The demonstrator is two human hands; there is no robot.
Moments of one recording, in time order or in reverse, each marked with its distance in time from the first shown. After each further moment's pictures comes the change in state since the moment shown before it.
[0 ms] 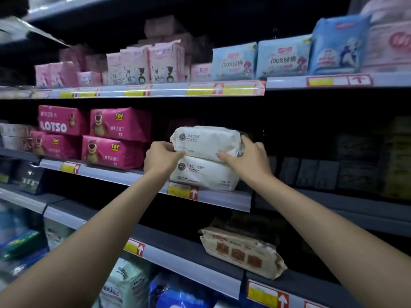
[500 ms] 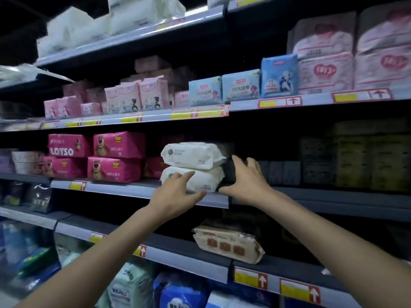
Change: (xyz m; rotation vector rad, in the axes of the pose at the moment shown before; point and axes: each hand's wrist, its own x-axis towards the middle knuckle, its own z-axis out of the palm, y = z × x) left_hand -0.128 0.044 -0.020 0.583 -0.386 0.344; right_hand -0.080 -0.004 -0.089 -0.290 -0.246 -0.012
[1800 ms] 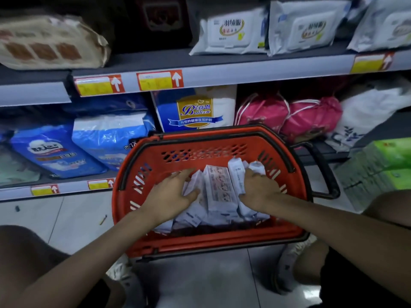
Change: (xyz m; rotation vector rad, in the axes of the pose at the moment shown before) left_hand -0.273 0.122 0.390 -0.210 -0.882 0.266; right_hand -0.413 0.369 0.178 -0.307 -0.768 0.665
